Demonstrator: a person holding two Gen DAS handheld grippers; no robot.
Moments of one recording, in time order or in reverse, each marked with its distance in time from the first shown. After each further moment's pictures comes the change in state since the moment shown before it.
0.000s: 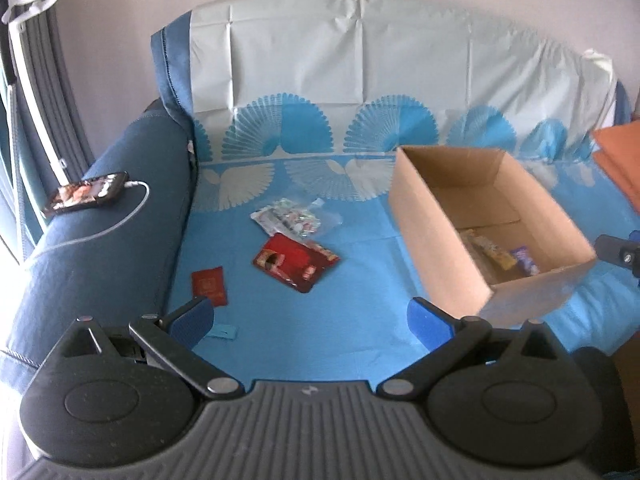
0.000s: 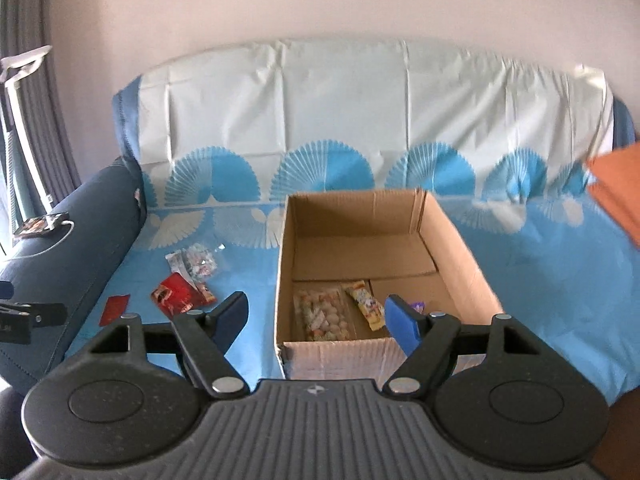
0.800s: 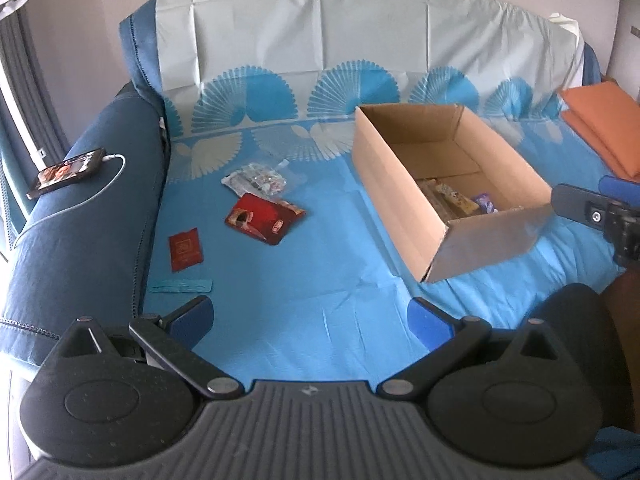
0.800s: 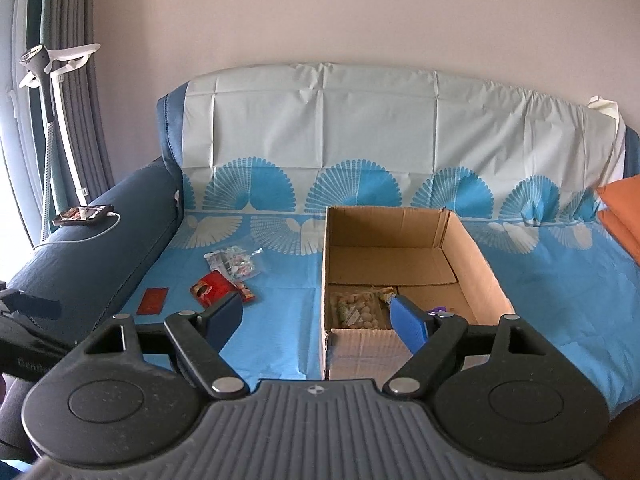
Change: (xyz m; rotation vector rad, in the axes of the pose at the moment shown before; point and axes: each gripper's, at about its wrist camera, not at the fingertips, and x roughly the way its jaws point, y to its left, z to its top) left arm -0.029 -0.022 -0.040 0.080 0.081 -0.052; right arm -0.056 0.039 -0.019 -0.049 -0.048 0.047
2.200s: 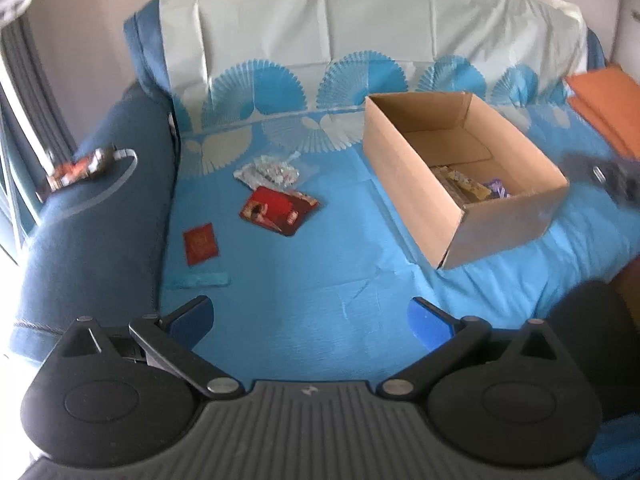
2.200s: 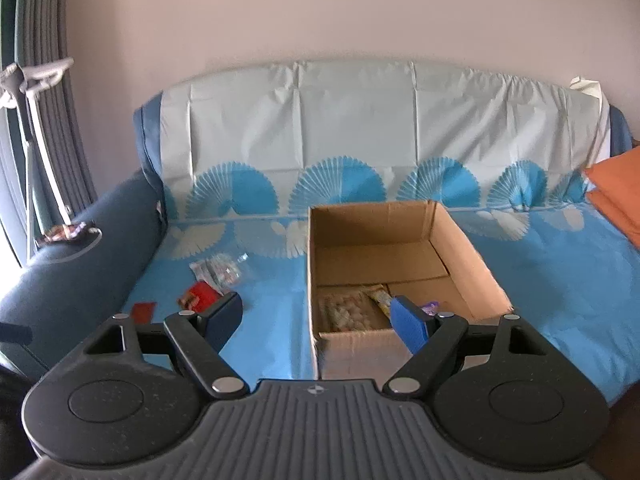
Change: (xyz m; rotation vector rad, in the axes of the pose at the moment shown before) left arm 0.007 0.014 -0.006 -0.003 0.031 0.017; right arm 0.018 -0.009 0.001 0.068 0.007 -0.048
